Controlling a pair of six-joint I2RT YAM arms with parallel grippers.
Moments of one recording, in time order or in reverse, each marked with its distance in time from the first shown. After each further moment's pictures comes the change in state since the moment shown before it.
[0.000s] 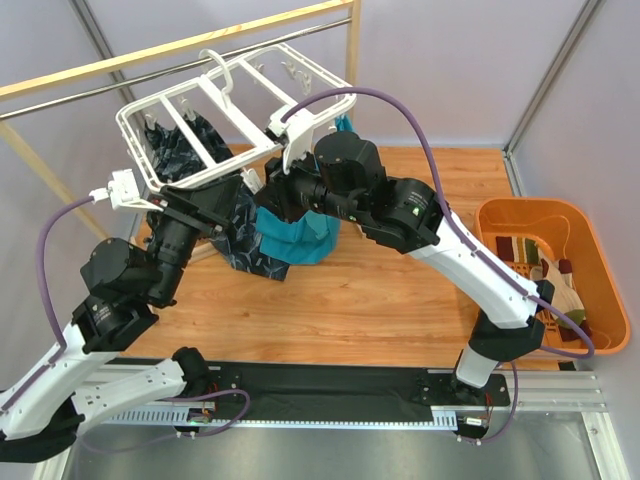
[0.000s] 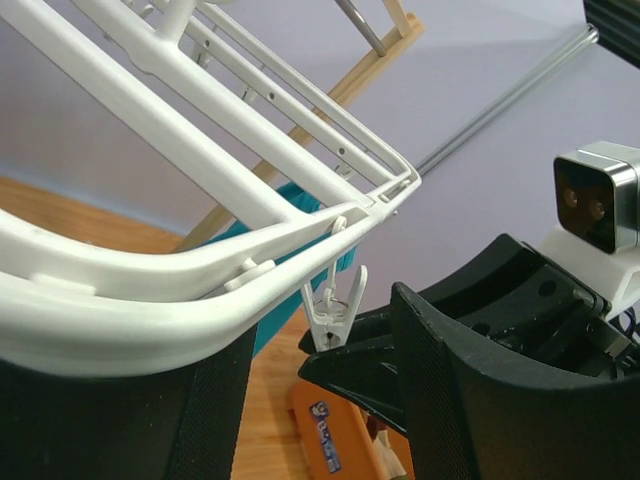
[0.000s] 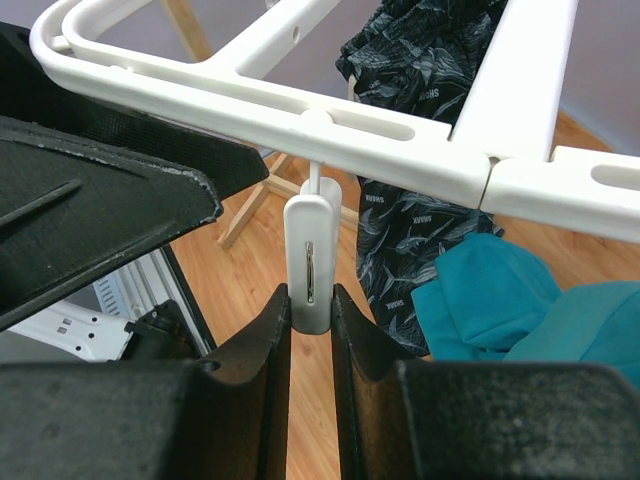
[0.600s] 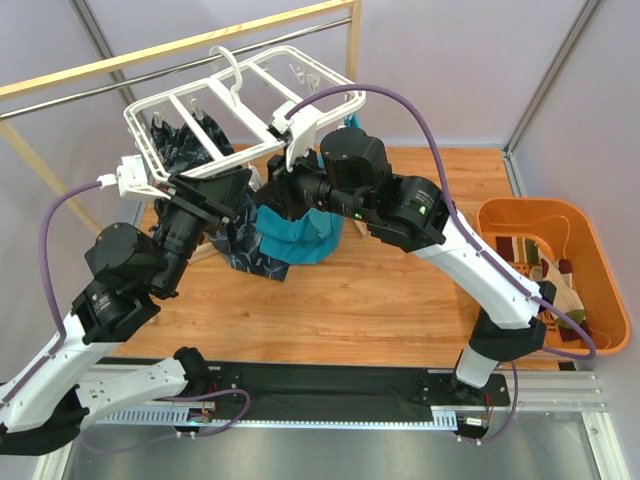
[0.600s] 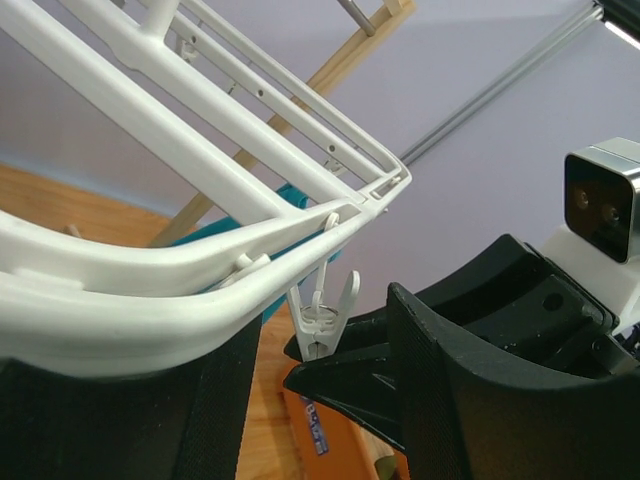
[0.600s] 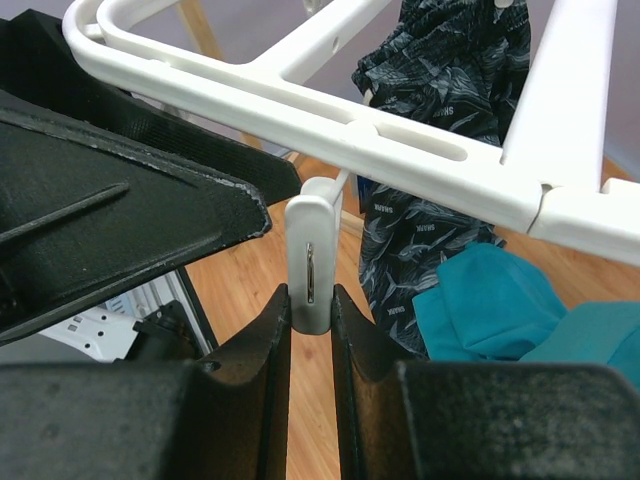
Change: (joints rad) left arm 0.000 0.079 0.095 -0.064 0.024 -0.047; right arm -0.003 -0.001 0.029 -0.011 -0.026 -0.012
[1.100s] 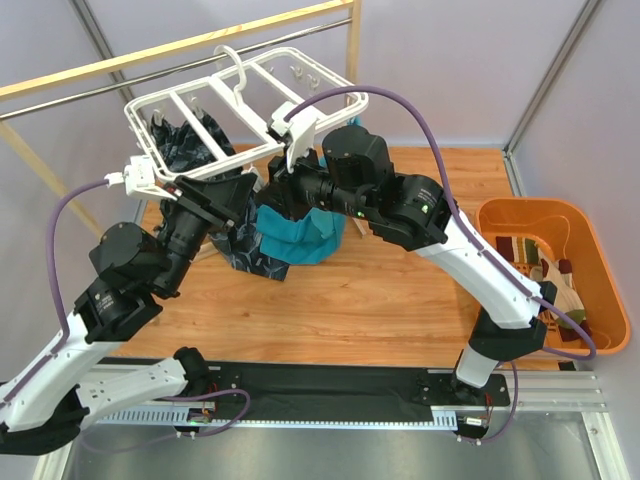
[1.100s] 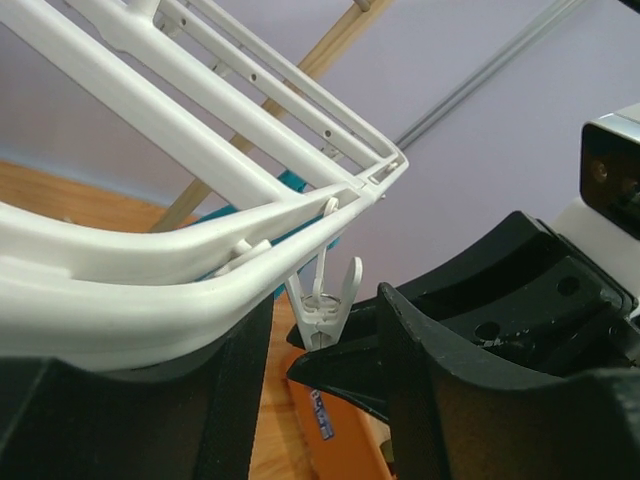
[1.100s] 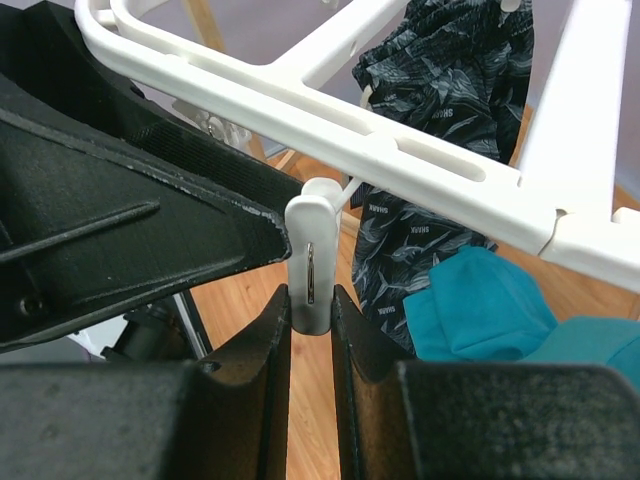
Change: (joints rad) left arm 0.000 0.018 0.018 -0.027 0.046 0.004; right arm -0.007 0.000 0.013 -0.015 -0.030 -0.048
